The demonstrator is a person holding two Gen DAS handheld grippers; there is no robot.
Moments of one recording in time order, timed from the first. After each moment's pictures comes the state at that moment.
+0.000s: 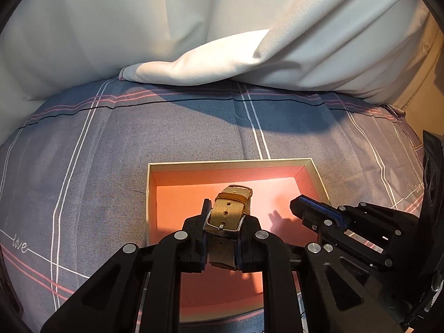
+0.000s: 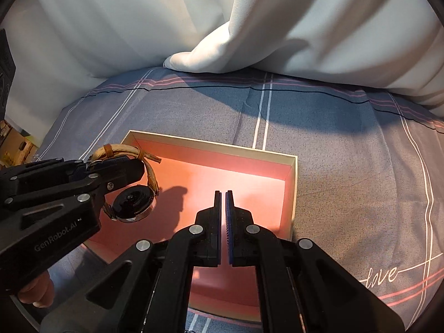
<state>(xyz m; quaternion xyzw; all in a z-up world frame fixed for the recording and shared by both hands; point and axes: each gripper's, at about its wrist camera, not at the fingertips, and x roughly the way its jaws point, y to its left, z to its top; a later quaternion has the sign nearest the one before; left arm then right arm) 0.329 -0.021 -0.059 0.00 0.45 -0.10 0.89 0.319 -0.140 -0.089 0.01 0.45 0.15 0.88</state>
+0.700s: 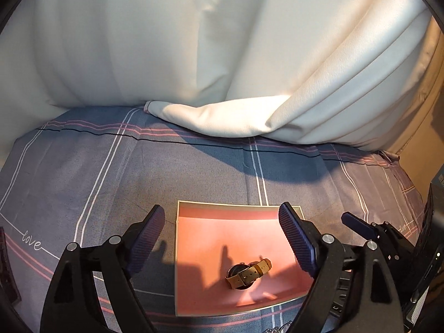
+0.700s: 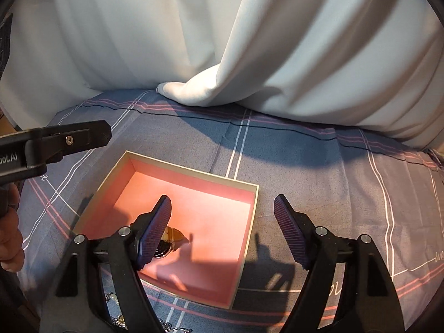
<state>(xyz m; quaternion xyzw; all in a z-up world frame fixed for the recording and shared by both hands) 0.311 0.012 0.010 -0.07 0.37 -0.07 0.92 0.285 -0.156 -0.031 -0.04 0.35 0.11 0.93</state>
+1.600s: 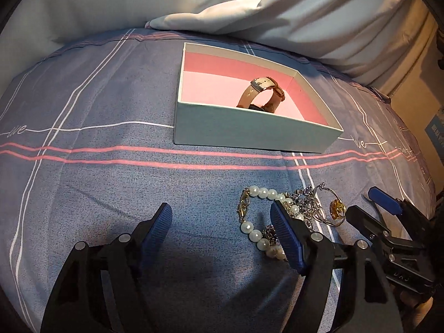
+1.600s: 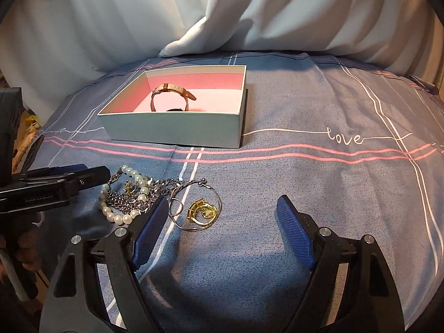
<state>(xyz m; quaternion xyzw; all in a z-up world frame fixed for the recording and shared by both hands) 0.188 0.024 -0.118 -0.03 0.46 -0.11 0.88 0.145 -0.184 -0.126 0.03 0.40 0.10 0.91</state>
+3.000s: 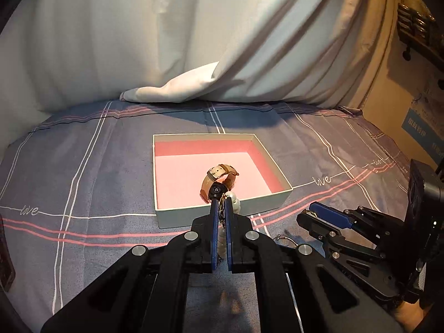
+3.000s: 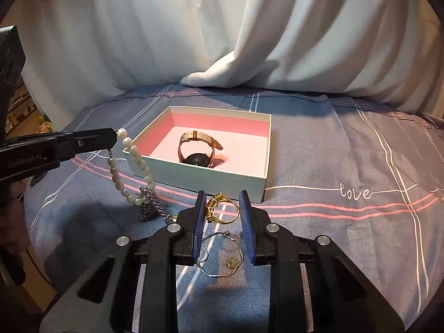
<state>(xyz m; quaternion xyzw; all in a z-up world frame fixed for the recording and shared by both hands) 0.181 0.008 -0.027 0.00 0.35 -0.17 0.92 0.150 -0.165 -0.078 0.01 0.33 0.14 0.93</state>
